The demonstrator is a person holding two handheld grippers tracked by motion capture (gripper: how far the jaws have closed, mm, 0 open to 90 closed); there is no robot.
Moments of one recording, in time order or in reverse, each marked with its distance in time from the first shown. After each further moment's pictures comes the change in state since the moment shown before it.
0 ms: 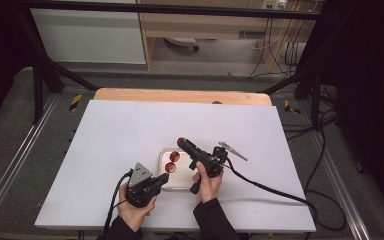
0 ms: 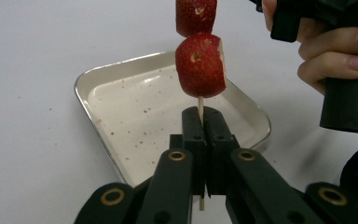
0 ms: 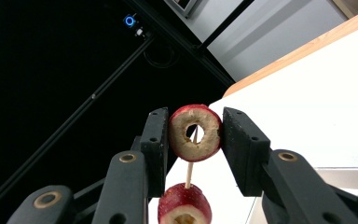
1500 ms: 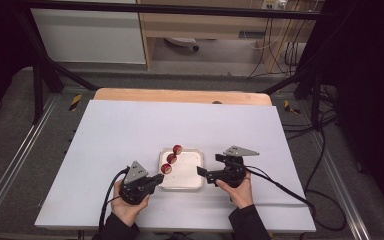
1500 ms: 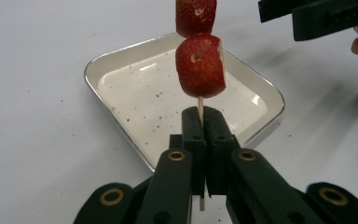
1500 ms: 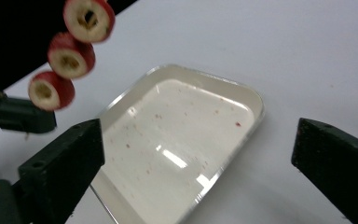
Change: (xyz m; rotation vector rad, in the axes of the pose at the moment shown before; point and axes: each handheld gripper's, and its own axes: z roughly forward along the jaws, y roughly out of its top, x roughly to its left) left arm 0.018 -0.002 0.000 0.084 -0.047 0.074; right arm -0.029 0.023 -0.054 0.475 -0.232 -0.493
